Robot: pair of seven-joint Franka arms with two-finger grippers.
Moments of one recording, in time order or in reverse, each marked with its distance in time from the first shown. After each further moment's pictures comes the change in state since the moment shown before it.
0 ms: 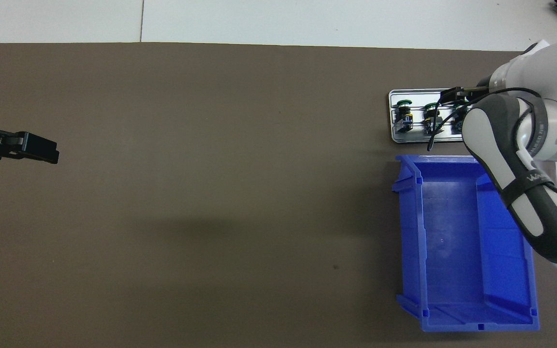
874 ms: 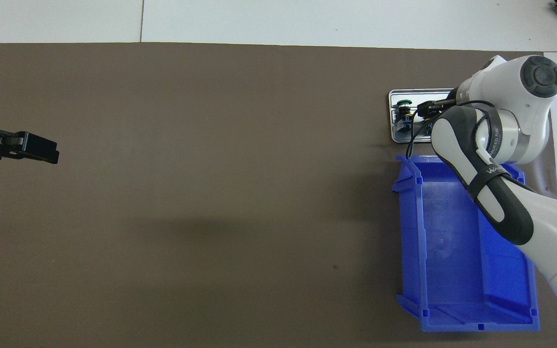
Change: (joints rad) left arm 0.000 0.000 0.000 0.000 0.000 0.000 0.000; right arm 0.007 0.087 0.018 -0.033 0.010 0.084 -0.067
